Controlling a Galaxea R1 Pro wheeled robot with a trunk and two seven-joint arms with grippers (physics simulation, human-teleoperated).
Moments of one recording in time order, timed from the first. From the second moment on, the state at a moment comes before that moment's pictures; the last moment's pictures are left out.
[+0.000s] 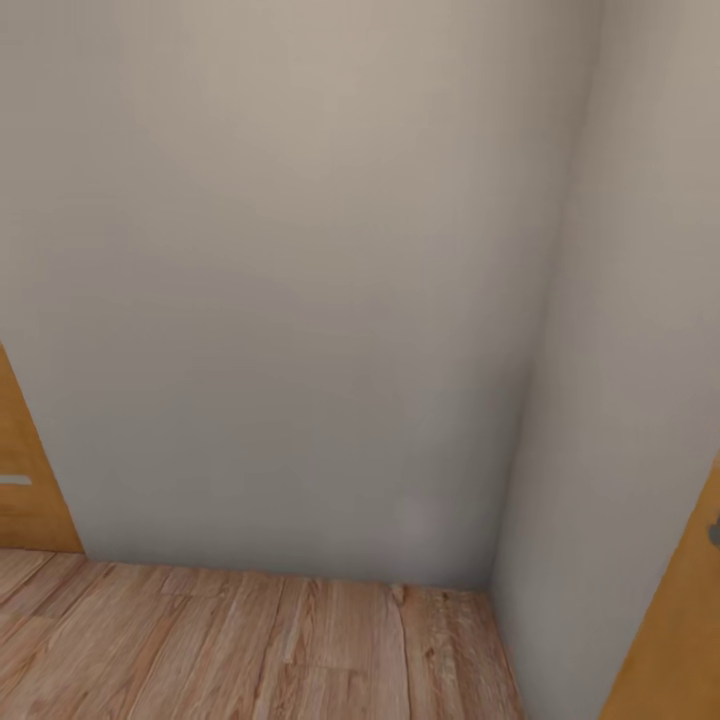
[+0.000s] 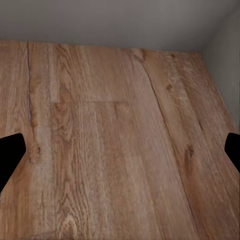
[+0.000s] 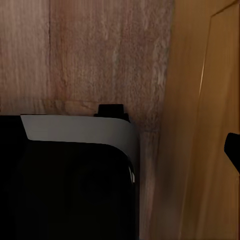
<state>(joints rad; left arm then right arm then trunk) -0.33 0.18 0.04 -0.04 0.11 -0.49 -0.59 -0.05 -0.06 -0.01 -0.16 0.00 0.00 0.02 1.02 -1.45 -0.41</state>
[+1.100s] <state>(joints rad) -0.33 0.18 0.04 -0.04 0.11 -0.49 -0.59 -0.05 -0.06 -0.01 -0.16 0.00 0.00 0.03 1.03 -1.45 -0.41</state>
